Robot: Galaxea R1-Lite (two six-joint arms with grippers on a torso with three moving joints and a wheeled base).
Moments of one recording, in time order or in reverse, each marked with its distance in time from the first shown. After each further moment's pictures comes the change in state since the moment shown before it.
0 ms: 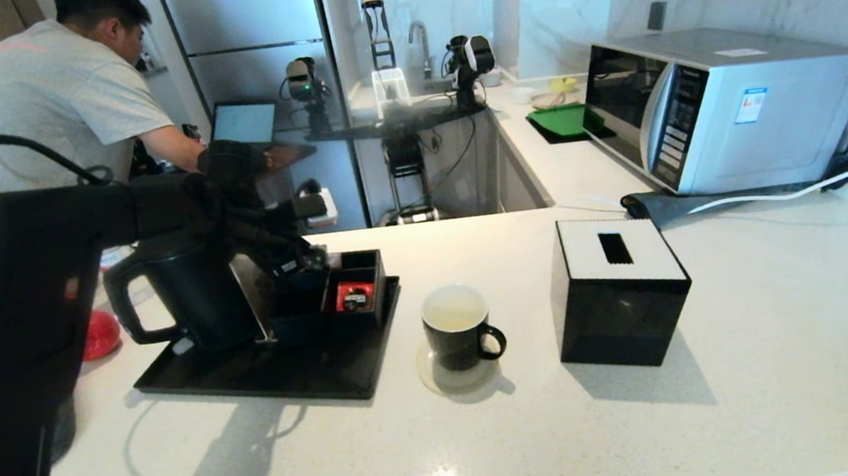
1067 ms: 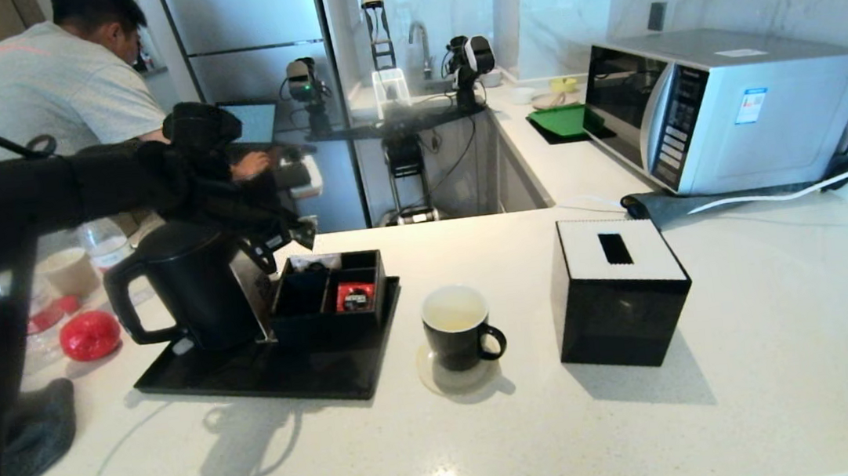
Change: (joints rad) left arm -0.001 -0.118 0.016 0.010 -0.013 -0.023; right arm 0.000 0.000 0.000 0.000 0.000 0.000
